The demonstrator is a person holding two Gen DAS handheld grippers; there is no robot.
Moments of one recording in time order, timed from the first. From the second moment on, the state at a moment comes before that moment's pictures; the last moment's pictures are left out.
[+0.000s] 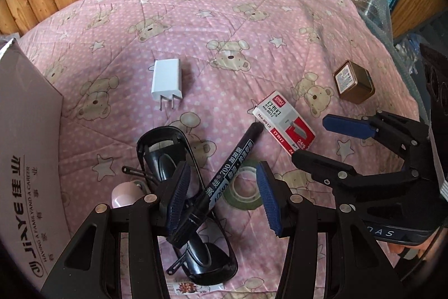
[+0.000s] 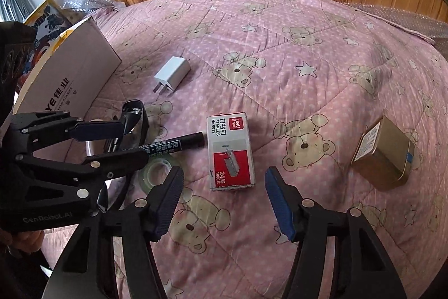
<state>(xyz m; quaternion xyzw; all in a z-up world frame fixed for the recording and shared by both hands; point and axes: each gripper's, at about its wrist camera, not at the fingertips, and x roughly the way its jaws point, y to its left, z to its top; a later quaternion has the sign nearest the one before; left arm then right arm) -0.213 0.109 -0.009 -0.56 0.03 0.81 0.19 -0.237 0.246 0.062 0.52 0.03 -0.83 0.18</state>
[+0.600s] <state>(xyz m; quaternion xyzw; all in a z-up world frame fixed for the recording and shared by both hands) -0.226 0.131 -0.028 -0.55 0.11 0.81 0.19 -0.252 0.231 0.031 0.51 0.08 -0.84 0.17</state>
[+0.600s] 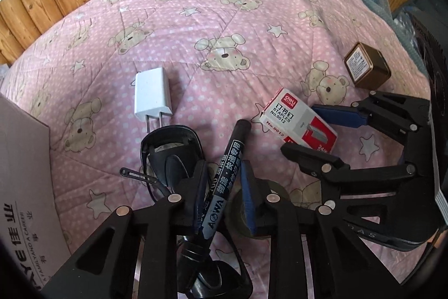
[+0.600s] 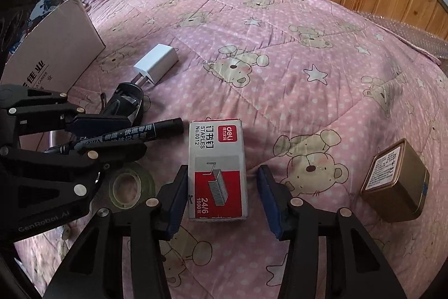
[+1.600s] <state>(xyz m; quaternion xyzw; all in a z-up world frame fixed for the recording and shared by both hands) -0.190 0.087 0.033 -0.53 0.01 0.84 0.12 -0.234 0.234 0.071 0.51 0.00 -0.84 0.19</state>
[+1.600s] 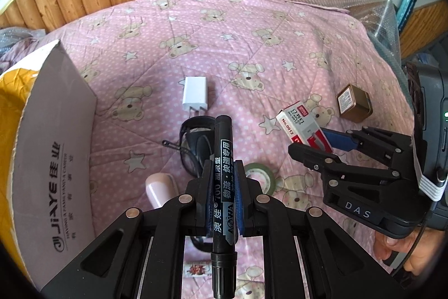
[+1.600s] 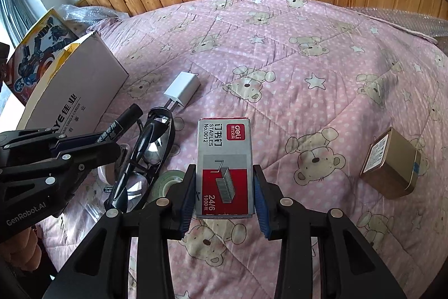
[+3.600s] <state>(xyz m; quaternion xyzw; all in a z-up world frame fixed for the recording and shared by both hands) -0.014 0.007 0.048 -0.50 -0.13 0.84 0.15 -0.052 0.181 0.073 0.51 0.04 -0.84 0.20</state>
